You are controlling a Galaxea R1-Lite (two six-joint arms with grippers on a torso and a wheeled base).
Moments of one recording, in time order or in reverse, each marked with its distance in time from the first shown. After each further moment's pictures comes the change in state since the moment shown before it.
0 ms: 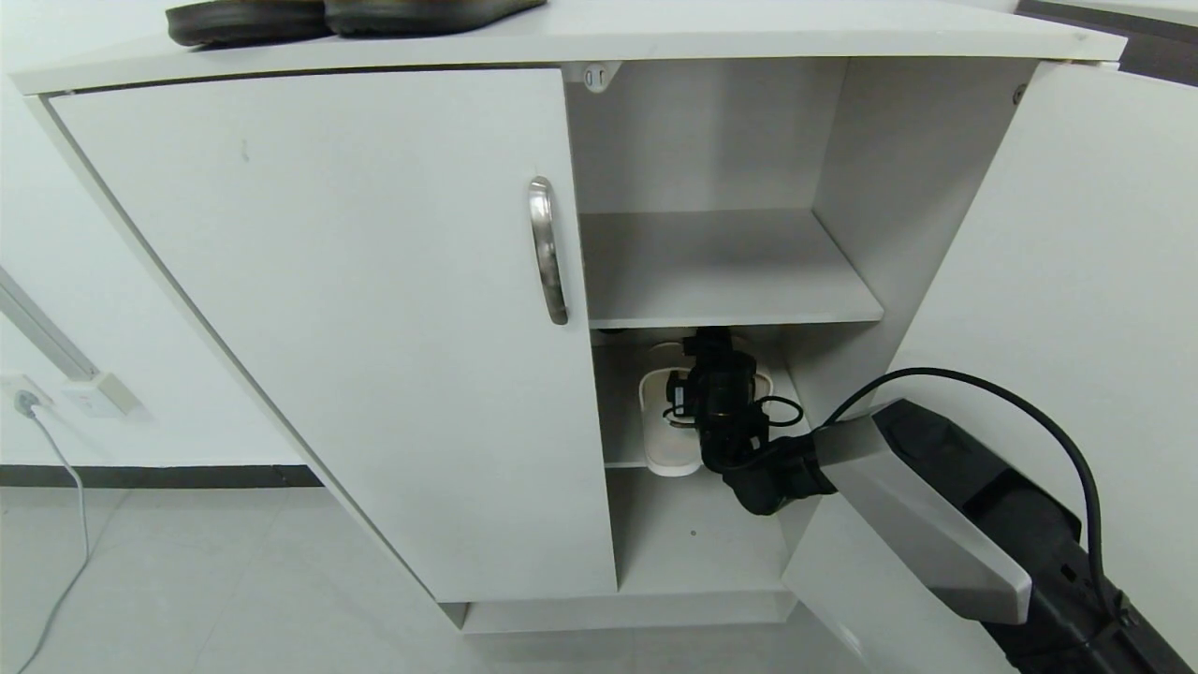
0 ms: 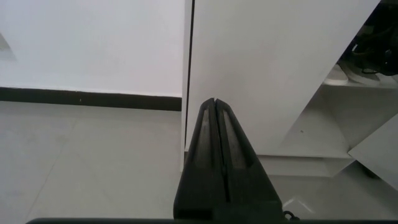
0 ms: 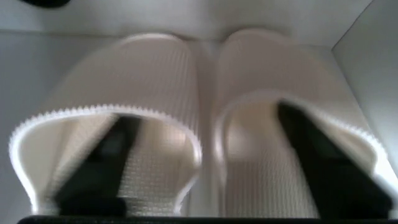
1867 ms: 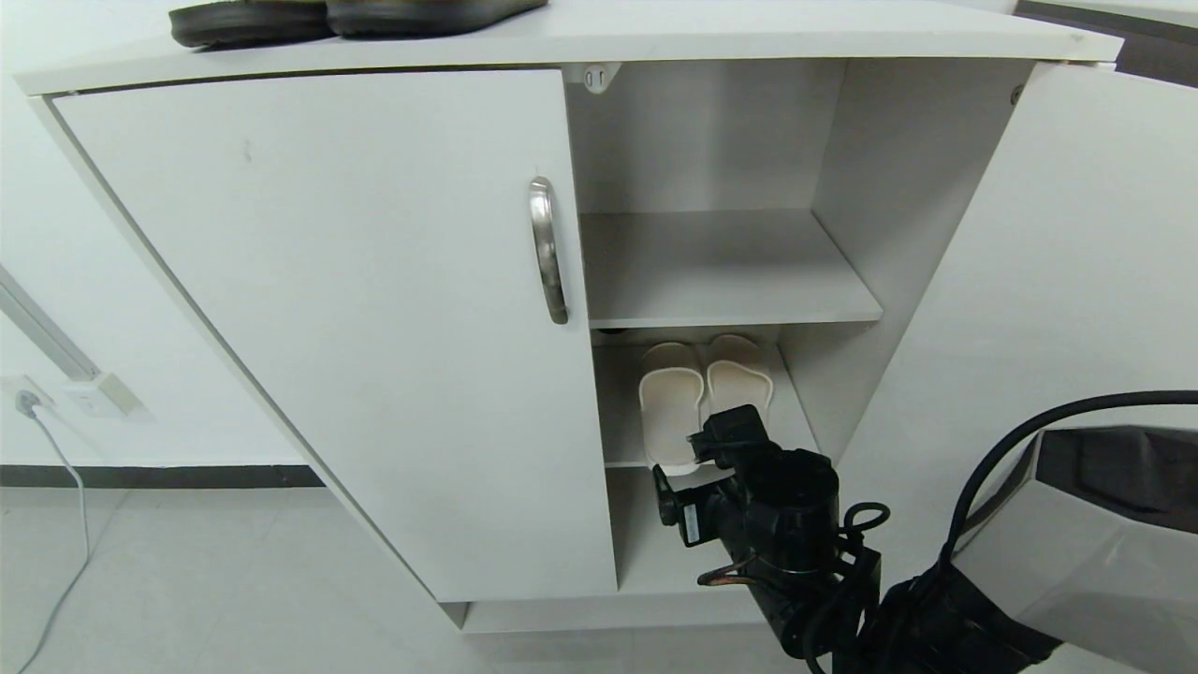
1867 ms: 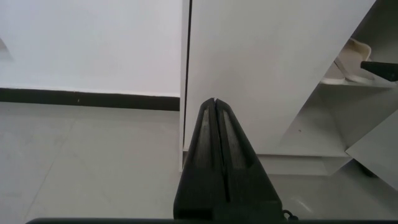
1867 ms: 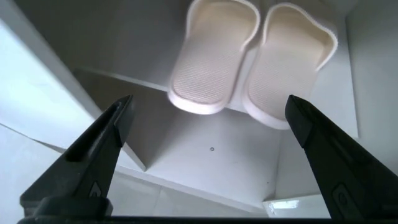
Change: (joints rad) left arm 0.000 0.000 0.000 0.000 -0.010 0.000; right arm 0.283 -0.524 1.077 -0.470 0.005 -0.010
